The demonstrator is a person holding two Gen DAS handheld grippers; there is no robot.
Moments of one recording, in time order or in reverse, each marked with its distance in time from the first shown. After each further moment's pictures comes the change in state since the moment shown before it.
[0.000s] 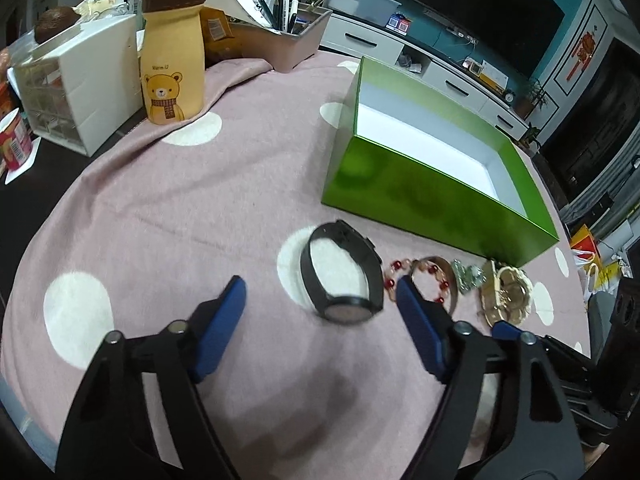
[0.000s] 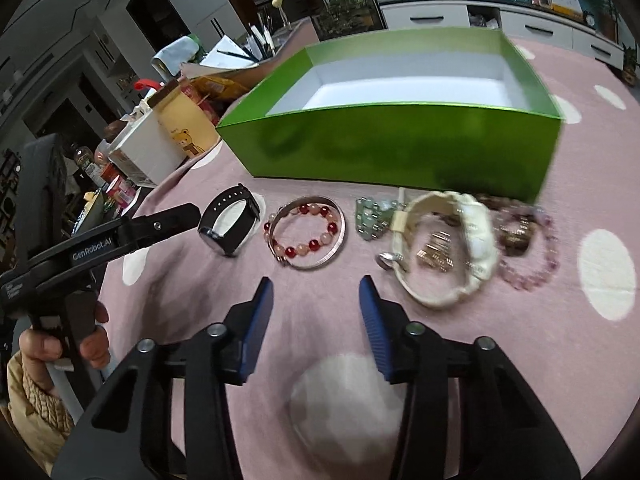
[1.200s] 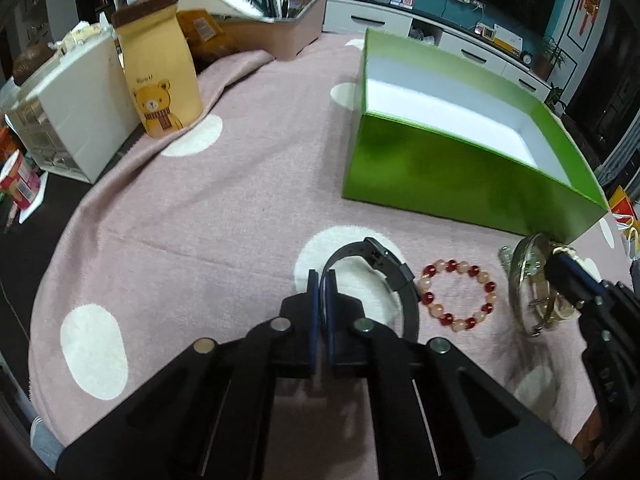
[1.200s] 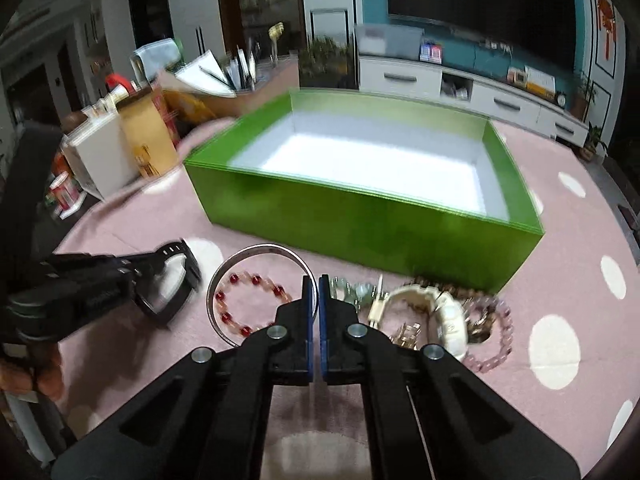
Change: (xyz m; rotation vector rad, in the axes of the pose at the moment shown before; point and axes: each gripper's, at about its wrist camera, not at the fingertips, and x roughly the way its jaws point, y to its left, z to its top) left arm 0.020 -0.016 0.002 0.121 0.035 0.149; right arm -0.002 0.028 0.020 -0.167 -0.186 -0.273
